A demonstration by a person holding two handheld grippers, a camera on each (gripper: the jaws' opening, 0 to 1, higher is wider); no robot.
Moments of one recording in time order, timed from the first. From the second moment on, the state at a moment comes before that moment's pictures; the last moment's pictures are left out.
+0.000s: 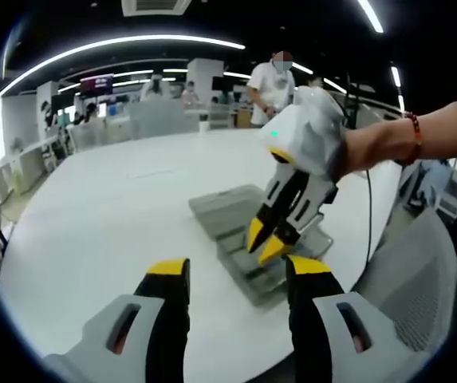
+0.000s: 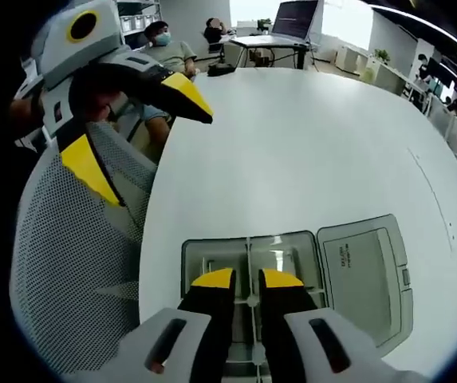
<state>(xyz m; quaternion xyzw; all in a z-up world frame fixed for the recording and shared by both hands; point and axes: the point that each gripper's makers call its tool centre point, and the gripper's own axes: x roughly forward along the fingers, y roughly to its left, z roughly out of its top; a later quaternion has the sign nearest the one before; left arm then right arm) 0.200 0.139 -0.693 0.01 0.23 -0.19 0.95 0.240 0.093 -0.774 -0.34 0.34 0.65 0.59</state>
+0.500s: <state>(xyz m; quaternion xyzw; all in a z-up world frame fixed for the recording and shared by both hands) 0.191 0.113 -0.694 -0.01 0.24 -0.23 0.94 0.239 0.070 -0.760 -0.26 0.34 0.62 0.66</state>
